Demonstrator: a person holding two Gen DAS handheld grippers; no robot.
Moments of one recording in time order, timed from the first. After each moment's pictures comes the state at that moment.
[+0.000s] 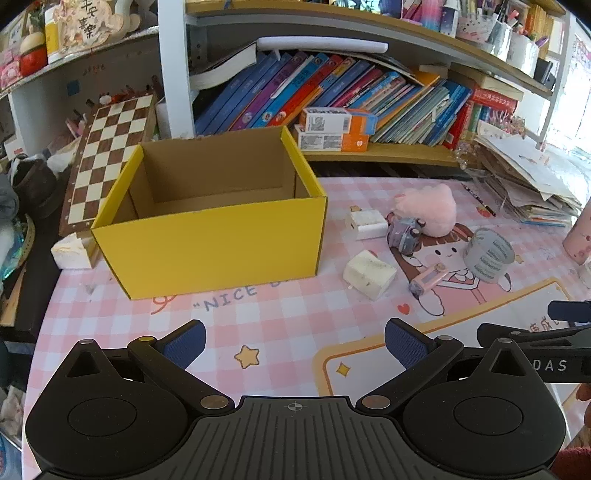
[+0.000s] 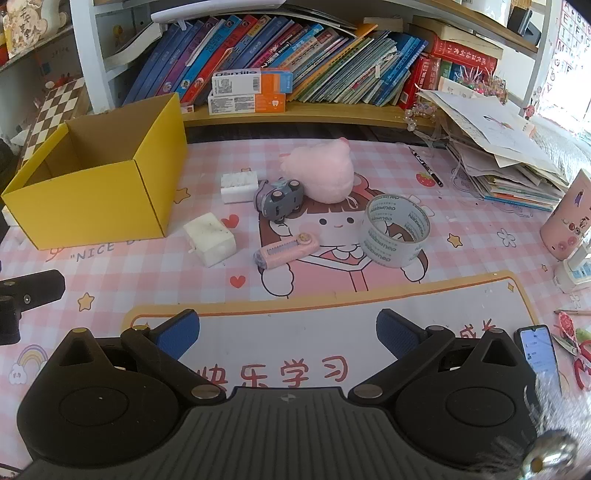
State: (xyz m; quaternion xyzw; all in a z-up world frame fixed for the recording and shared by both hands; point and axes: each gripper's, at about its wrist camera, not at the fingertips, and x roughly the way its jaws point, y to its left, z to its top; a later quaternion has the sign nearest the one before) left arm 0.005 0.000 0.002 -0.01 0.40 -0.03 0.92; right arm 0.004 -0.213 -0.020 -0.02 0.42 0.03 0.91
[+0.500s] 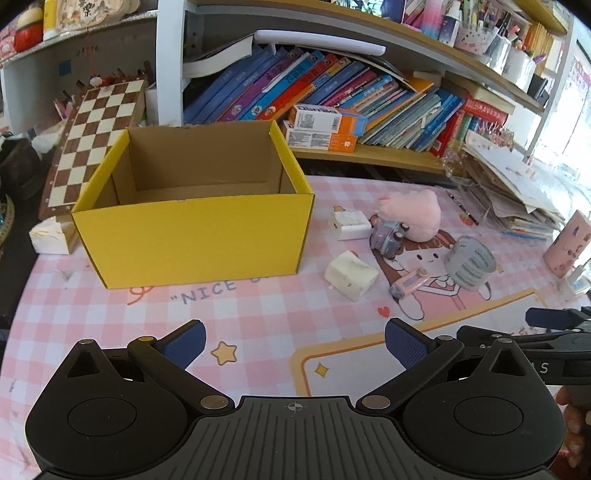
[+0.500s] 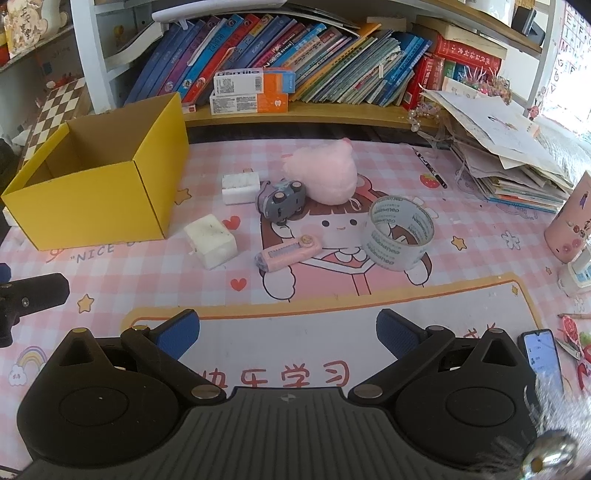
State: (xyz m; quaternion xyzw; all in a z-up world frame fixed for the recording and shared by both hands) left arm 0.009 0.005 -0.003 -0.05 0.40 -0.06 0.91; right arm 0.010 -0.215 -0.021 -0.02 0.42 0.04 0.91
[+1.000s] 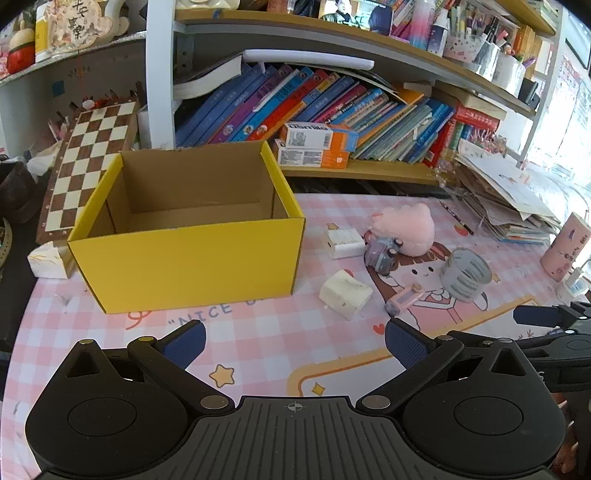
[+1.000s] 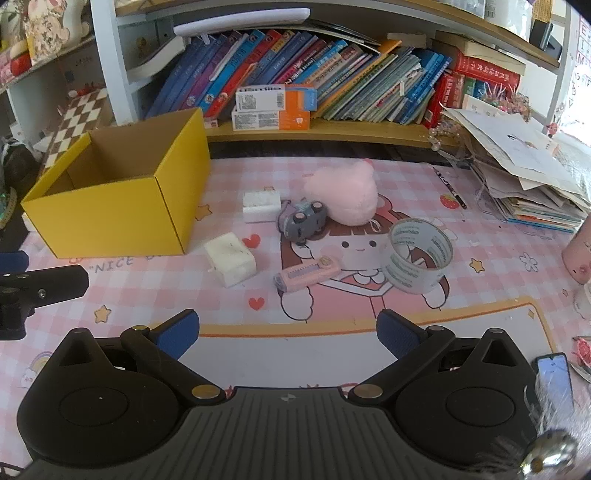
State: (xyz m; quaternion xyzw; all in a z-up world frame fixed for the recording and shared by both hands) left arm 0.015 -0.002 0.007 -0.04 0.38 -0.07 0.92; right arm 0.015 -0.215 -0.015 -0.02 0.40 0.08 0.91
